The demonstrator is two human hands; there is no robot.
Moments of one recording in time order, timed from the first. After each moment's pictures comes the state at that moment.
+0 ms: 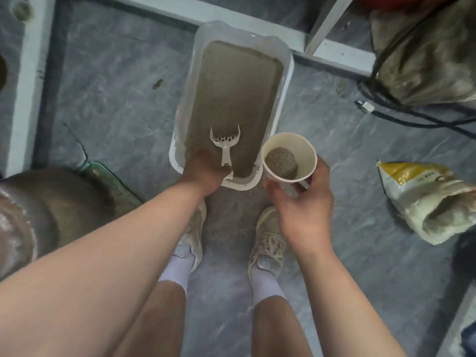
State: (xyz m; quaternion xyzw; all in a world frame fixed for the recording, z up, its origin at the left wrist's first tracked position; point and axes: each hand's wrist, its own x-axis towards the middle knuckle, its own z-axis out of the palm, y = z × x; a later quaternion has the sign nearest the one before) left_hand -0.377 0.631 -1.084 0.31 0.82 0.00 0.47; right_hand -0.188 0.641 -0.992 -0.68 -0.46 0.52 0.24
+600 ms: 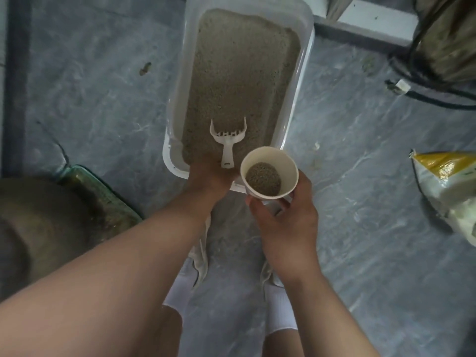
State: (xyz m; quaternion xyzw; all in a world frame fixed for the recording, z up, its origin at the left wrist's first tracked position) left_hand -0.378 0.619 -1.167 0.31 0.83 0.04 0.46; right_hand -0.228 0.598 -1.079 -0.67 -0.48 0.52 0.24
